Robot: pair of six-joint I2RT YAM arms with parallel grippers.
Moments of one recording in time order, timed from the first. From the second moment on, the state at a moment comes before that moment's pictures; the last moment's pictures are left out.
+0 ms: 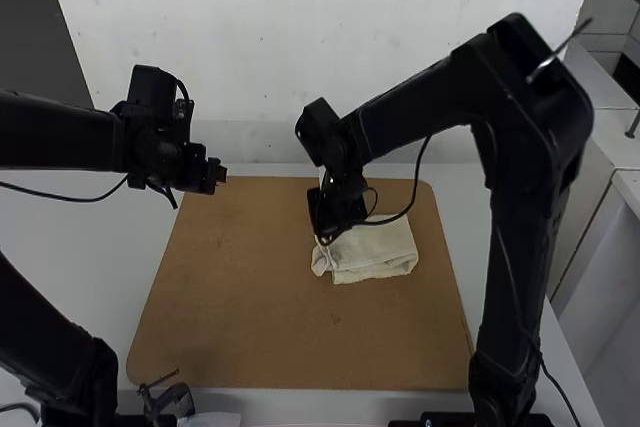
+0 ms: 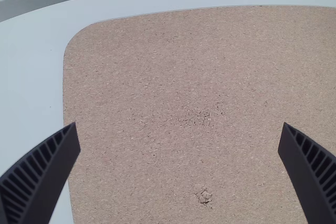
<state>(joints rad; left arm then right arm) -0.17 1.36 0.72 -0.14 -0.01 -0.02 0.76 1.75 1.08 -0.51 0.20 0.40</state>
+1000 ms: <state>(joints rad) -0.18 0.87 0.64 -0.25 -0.08 0.03 0.22 0.74 0.55 -0.24 0.17 0.18</state>
